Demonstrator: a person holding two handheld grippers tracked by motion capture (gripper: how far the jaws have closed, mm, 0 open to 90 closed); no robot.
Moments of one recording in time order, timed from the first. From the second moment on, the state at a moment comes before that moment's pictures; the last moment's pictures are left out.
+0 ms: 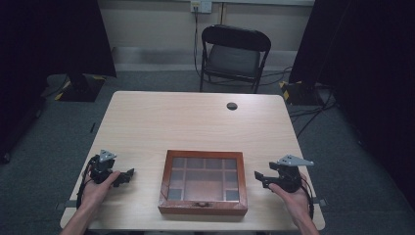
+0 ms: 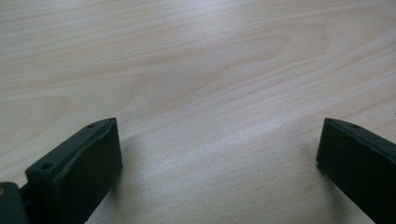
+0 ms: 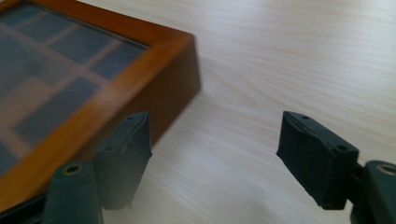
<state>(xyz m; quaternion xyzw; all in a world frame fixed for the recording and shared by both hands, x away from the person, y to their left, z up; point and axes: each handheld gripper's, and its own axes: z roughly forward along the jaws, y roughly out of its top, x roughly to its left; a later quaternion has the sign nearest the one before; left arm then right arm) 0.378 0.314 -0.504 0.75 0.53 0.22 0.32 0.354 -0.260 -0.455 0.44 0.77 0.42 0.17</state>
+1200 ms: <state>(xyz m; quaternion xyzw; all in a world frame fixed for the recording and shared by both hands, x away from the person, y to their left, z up) 0.378 0.314 -0.504 0.75 0.53 0.22 0.32 0.317 -0.123 -0.434 0.22 0.86 0.45 -0.03</state>
